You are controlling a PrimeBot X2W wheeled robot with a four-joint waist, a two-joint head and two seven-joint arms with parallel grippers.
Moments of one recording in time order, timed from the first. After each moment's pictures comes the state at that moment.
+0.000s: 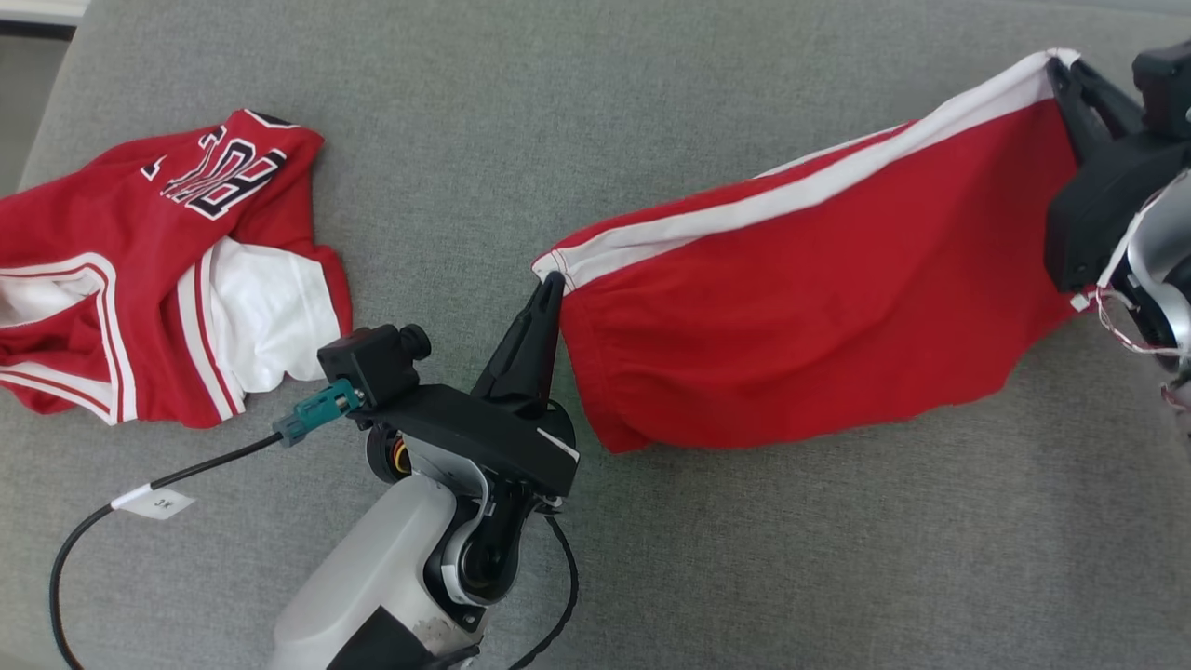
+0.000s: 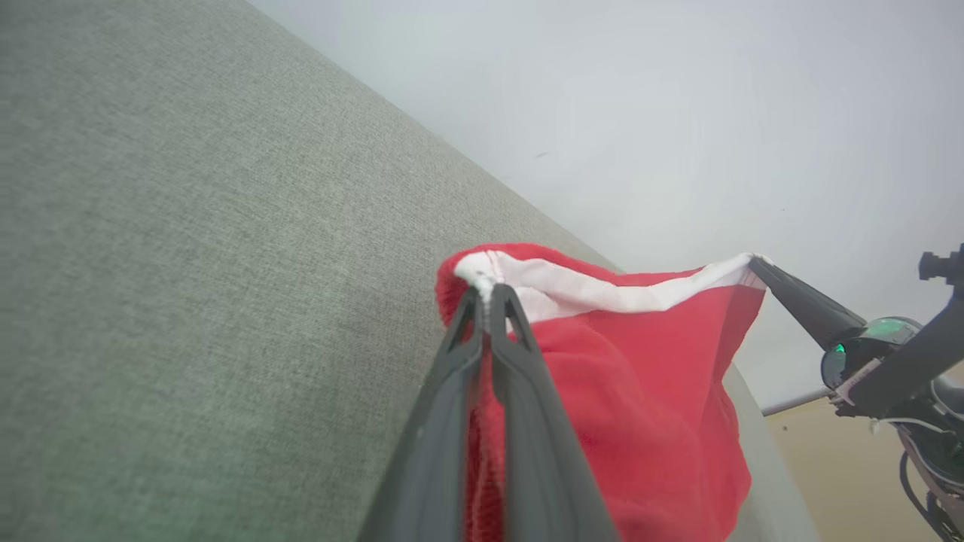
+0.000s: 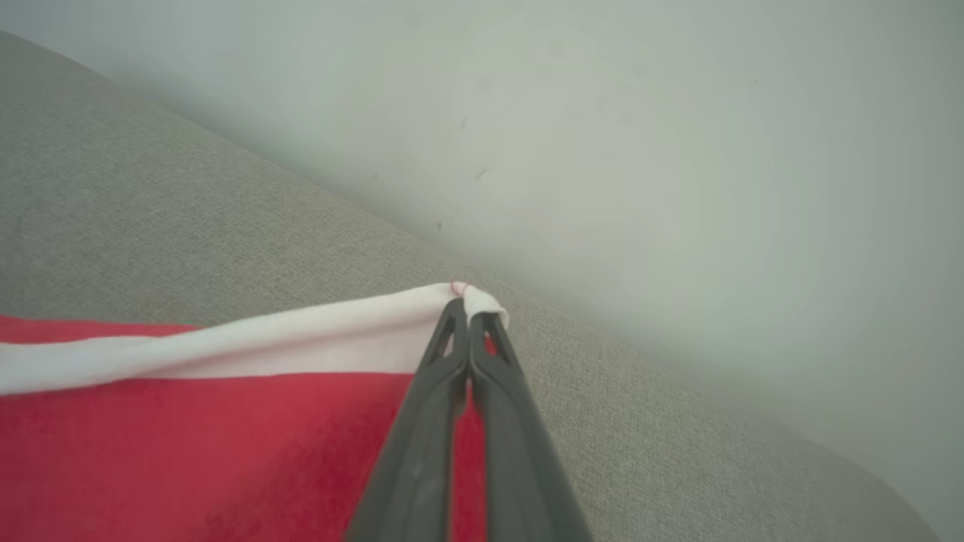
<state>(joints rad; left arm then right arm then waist) -0.64 0.12 -0.64 0.39 -1.13 -0.02 -0.24 -0.83 -0.50 0.27 0.37 0.20 0.13 0.30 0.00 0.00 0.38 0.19</state>
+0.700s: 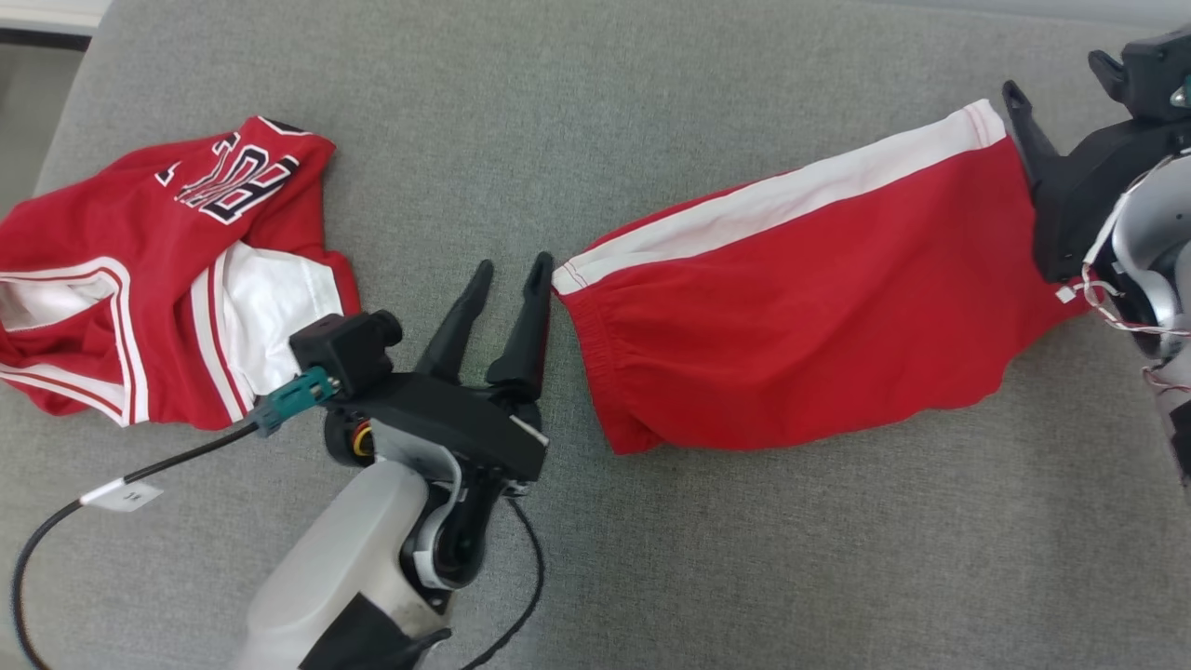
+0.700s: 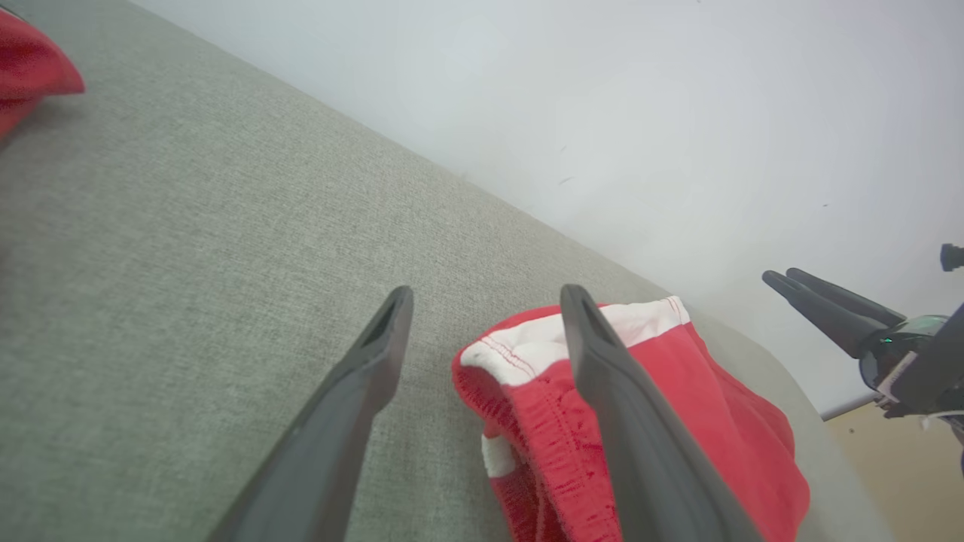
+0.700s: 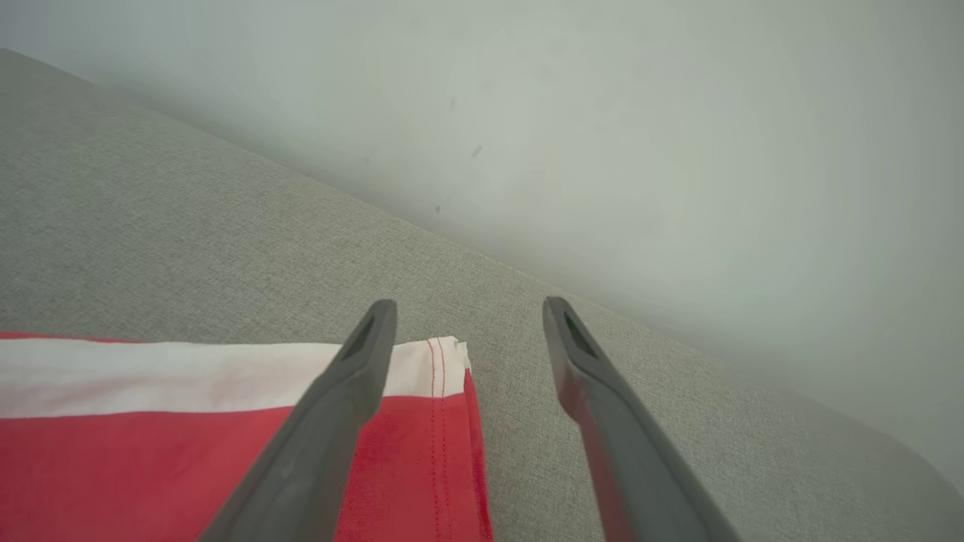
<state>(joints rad) -0.67 0.14 -0.61 0.46 -1.03 -0.03 -0.26 -0.89 -0.45 0.25 0.53 0.19 0.13 0.29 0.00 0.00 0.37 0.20</state>
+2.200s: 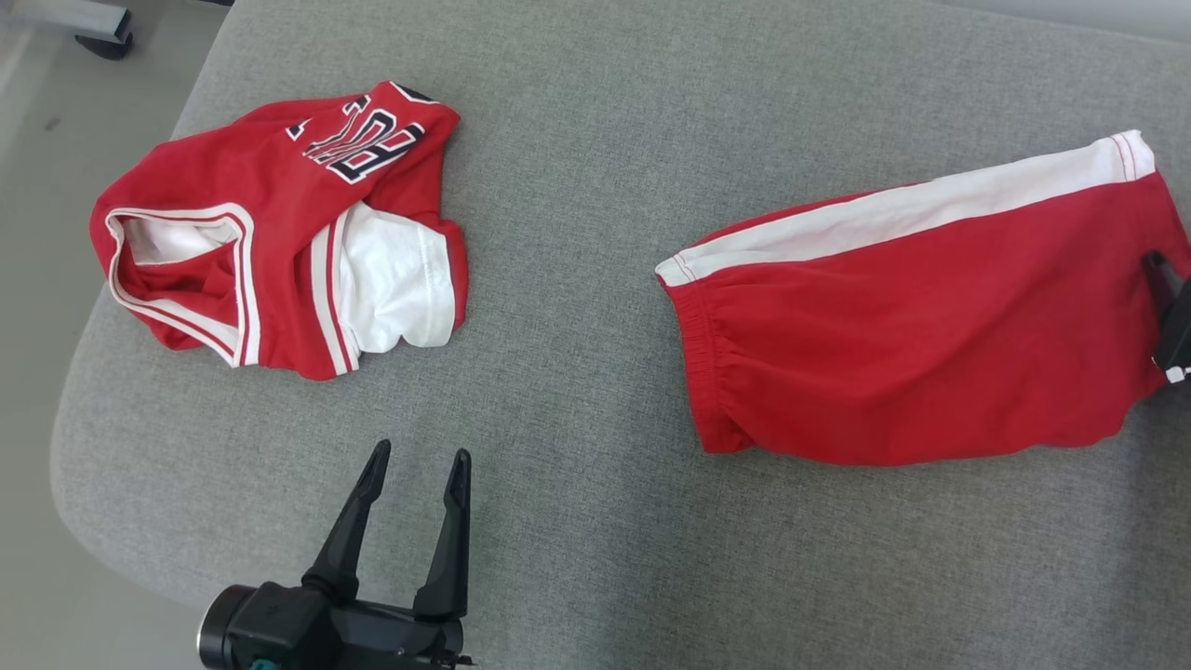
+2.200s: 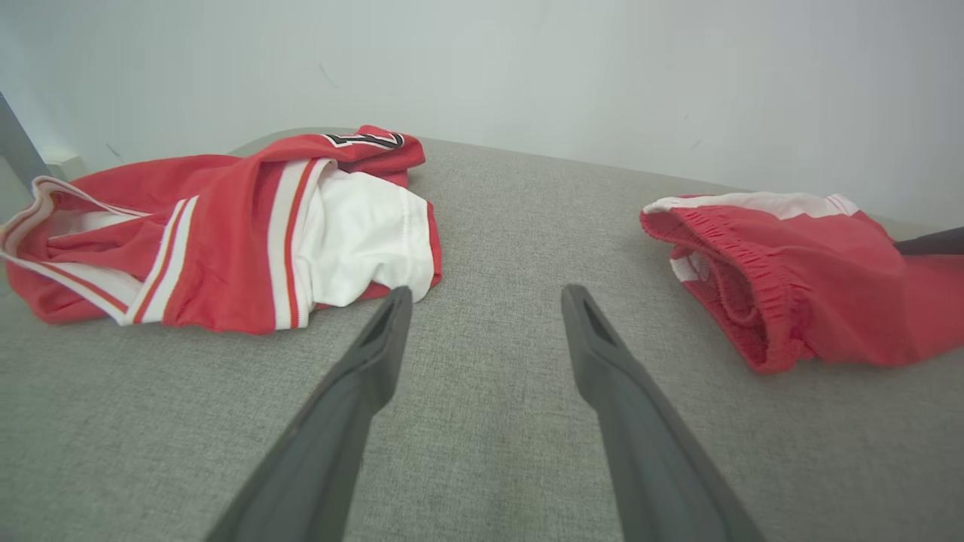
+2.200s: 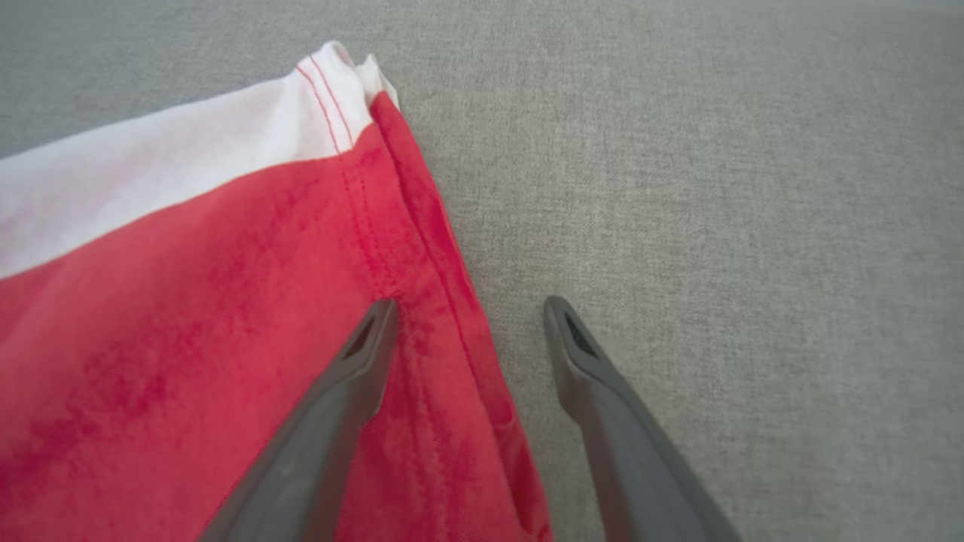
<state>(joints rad) -0.06 0.06 -0.20 0.02 -0.25 -0.12 -0.26 -0.67 -0.35 -0.27 0.45 0.14 0.13 0.67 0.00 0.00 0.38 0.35</state>
